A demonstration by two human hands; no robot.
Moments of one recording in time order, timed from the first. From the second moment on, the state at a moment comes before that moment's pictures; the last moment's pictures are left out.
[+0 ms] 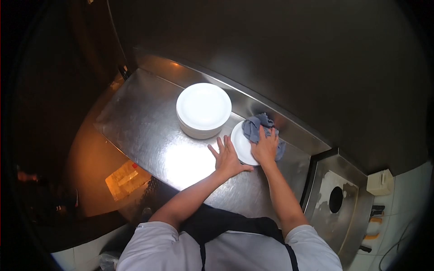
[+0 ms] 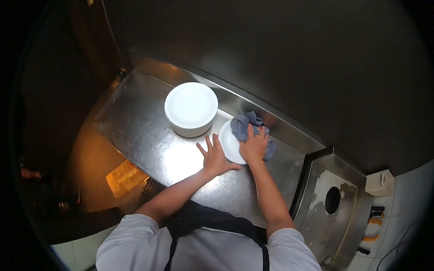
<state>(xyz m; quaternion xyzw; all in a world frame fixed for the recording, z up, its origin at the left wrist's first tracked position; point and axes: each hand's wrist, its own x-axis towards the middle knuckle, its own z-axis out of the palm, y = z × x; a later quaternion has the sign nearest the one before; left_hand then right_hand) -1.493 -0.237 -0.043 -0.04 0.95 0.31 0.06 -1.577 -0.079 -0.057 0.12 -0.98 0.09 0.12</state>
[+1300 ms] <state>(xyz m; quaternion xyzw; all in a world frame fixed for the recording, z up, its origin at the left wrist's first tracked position) -1.494 -0.230 -0.084 -0.01 0.97 0.24 -0.09 -1.544 -0.119 -0.059 0.22 -0.94 0.25 0.00</state>
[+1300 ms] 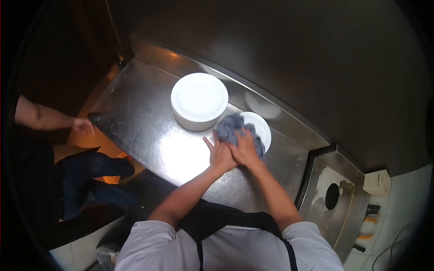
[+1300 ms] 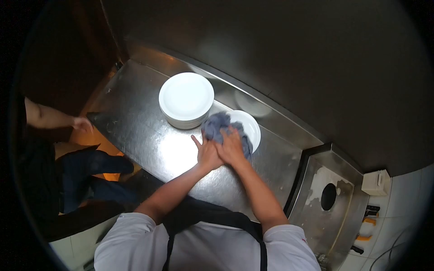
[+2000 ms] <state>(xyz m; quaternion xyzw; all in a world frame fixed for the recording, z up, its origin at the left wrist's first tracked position) -1.573 -0.213 -0.053 -0.11 0.87 0.48 -0.10 -1.577 -0.004 -0.079 -0.03 -0.94 0.31 0.12</state>
